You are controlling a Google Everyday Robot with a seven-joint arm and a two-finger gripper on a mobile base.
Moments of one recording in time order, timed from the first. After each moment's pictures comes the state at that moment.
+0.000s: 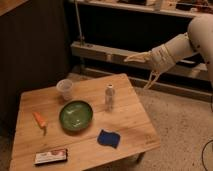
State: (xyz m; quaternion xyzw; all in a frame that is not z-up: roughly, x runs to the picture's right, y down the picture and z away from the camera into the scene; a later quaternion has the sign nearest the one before) arm 0.132 -0.063 0.581 -0.10 -0.45 -0.26 0.85
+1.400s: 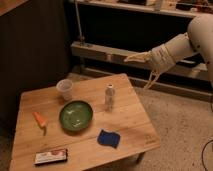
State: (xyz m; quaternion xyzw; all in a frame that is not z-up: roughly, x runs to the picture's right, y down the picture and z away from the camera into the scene) arm 0.133 -0.063 0.581 -0.10 -0.45 -0.26 0.85
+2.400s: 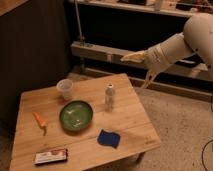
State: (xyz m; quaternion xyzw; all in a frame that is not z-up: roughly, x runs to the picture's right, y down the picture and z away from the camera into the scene) arm 0.095 -0.064 0.563 0.00 -0.28 -0.35 0.89
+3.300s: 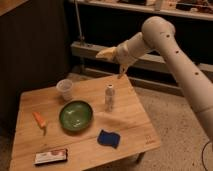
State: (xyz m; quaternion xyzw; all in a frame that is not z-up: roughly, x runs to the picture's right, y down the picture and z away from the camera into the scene) arm -0.009 -0.115 0.665 -0.01 -0.41 -0.43 0.81
